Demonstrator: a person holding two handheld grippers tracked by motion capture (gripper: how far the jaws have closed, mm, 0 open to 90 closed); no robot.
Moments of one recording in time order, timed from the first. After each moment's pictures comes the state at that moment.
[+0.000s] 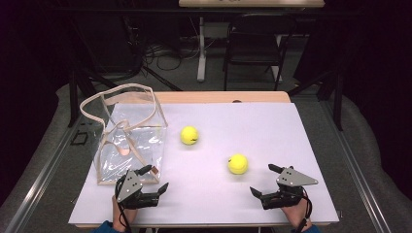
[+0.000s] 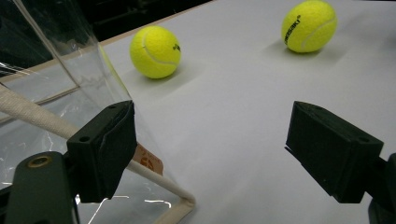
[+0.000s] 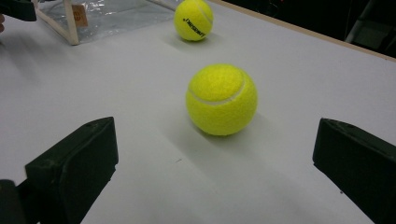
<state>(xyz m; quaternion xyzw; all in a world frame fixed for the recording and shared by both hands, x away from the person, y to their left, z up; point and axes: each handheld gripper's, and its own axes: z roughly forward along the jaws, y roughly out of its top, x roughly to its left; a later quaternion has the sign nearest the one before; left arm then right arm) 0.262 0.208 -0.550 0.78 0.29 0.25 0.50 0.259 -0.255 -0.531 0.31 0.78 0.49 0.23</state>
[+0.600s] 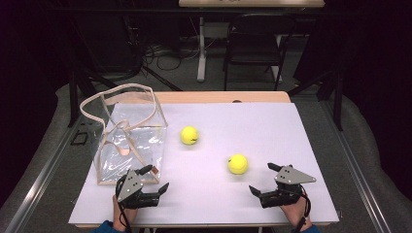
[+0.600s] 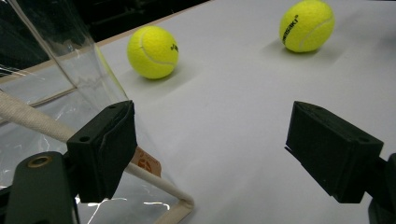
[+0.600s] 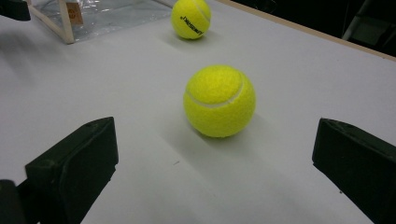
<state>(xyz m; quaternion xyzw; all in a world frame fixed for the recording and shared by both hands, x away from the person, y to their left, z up) 0.263 0.207 -0.551 0.78 0.28 0.25 0.50 0.262 -0.251 -0.526 0.31 0.78 0.48 0.23</state>
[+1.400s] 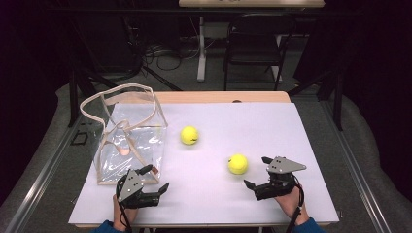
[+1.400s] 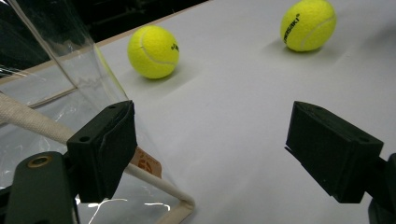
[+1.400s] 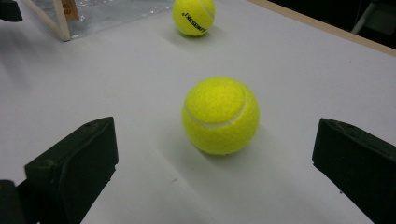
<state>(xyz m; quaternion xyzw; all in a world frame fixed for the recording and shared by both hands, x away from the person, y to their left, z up) 0.263 0.206 -0.551 0.78 0.28 0.25 0.50 0.289 -0.230 -0.514 0.31 0.81 0.45 0.20</state>
